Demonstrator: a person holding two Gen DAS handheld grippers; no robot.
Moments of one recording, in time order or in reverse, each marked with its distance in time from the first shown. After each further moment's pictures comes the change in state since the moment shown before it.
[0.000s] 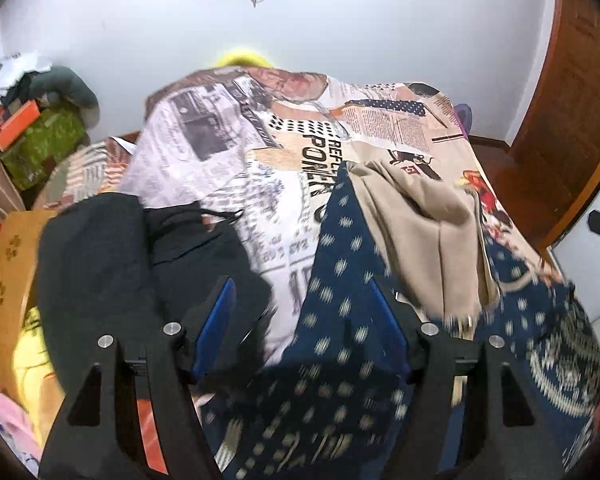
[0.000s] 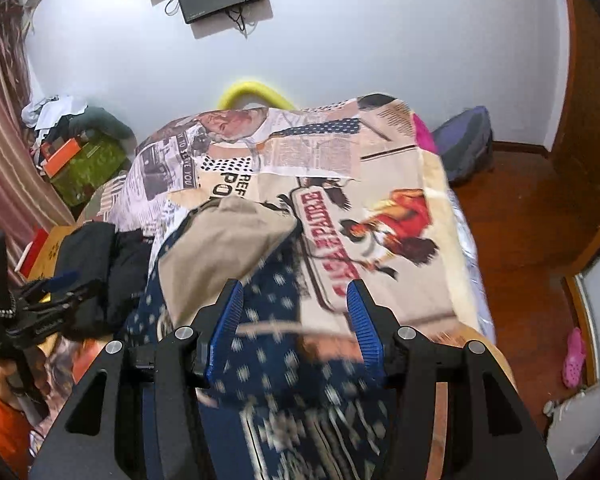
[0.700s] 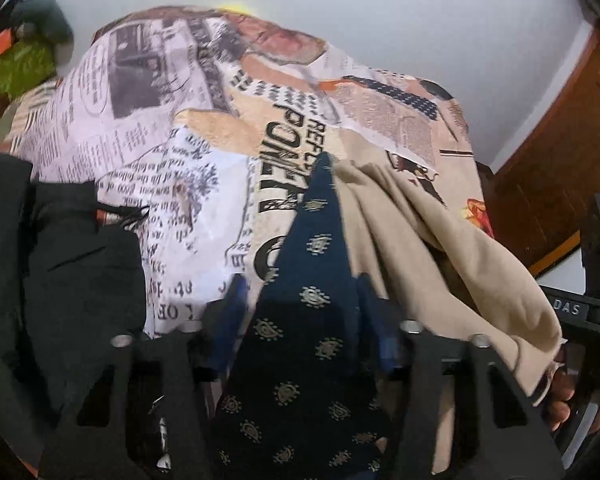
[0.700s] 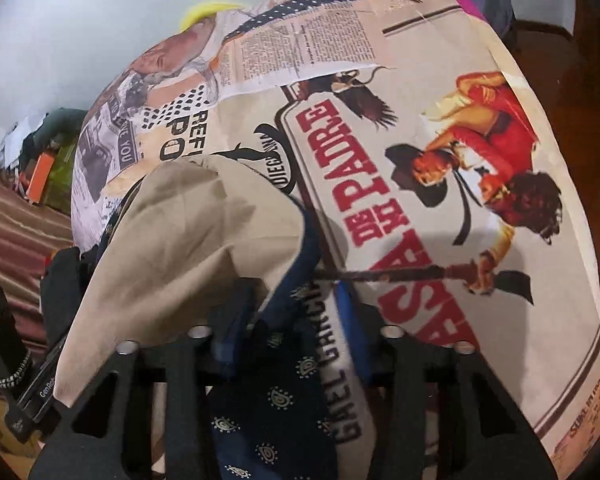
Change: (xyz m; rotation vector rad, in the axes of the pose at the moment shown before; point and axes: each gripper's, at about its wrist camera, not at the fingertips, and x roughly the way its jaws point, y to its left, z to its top) left arm 0.115 -0.012 0.027 -0.167 0.062 -0.149; right arm 0.165 -0.024 0.011 0.222 0.313 0.123
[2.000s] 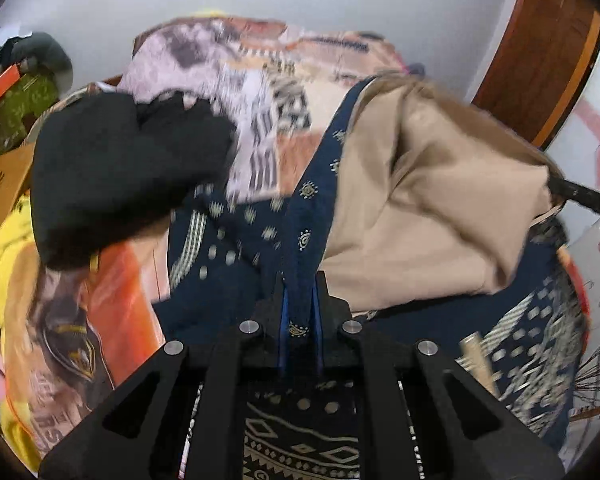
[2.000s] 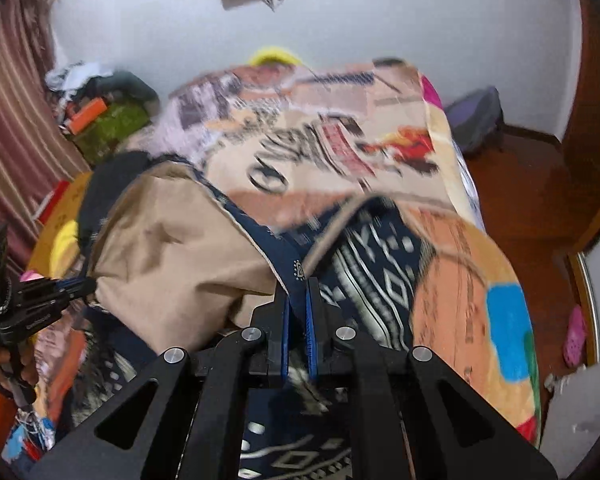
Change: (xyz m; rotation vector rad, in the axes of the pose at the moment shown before) left arm -0.190 0.010 -0.203 0.204 0.067 0.033; right arm -0.170 0.016 -0.204 -0.261 -0.210 -0.154
